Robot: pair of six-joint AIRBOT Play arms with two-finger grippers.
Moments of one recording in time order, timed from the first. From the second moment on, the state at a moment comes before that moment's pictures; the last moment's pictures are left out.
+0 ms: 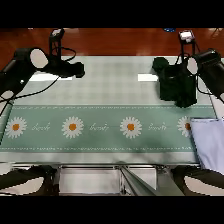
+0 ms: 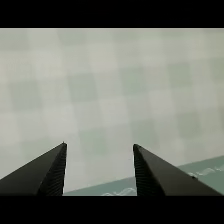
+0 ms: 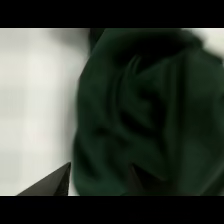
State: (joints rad) left arm -0.26 -1.39 1.35 1.40 -0.92 -1.67; right arm 0.18 -1.36 1.30 -1.94 0.95 1.86
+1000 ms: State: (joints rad) left arm 0.05 -1.06 0.98 1.21 -1.16 -1.54; right arm -0.15 -1.67 1.43 -1.65 0.92 1.71
